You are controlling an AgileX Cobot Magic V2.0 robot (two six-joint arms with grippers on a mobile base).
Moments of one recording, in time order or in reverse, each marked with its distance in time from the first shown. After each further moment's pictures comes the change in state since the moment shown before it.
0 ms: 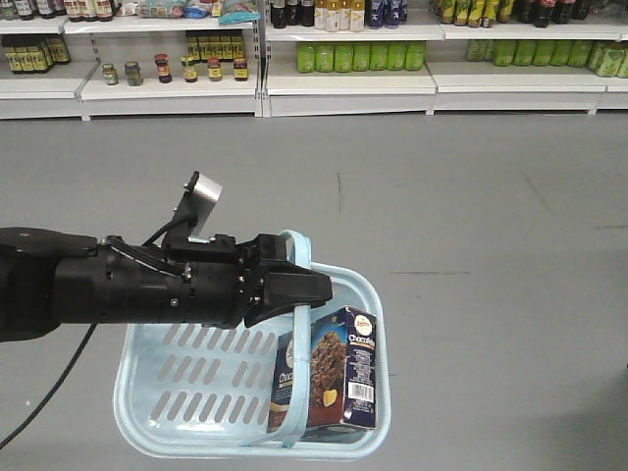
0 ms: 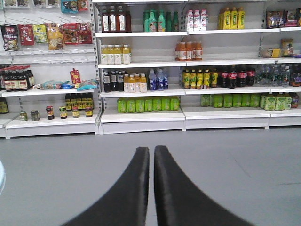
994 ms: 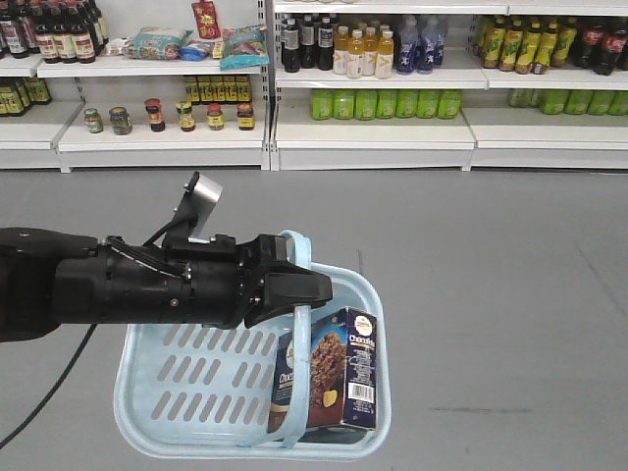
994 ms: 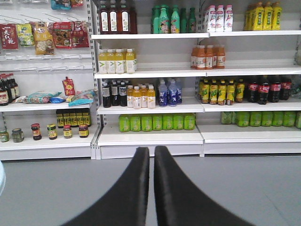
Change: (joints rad) left arm 0.000 0.000 0.000 0.000 0.000 0.000; right arm 0.000 0.000 0.000 0.000 0.000 0.000
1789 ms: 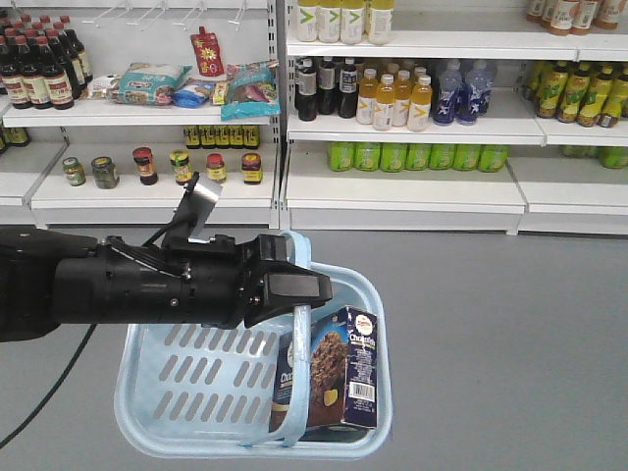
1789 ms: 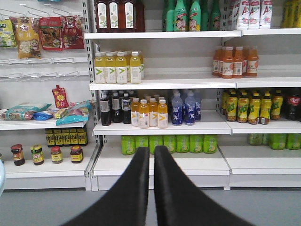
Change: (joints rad) left arm 0.000 0.000 0.000 -0.001 0.000 0.000; right arm 0.000 0.000 0.000 0.000 0.000 0.000
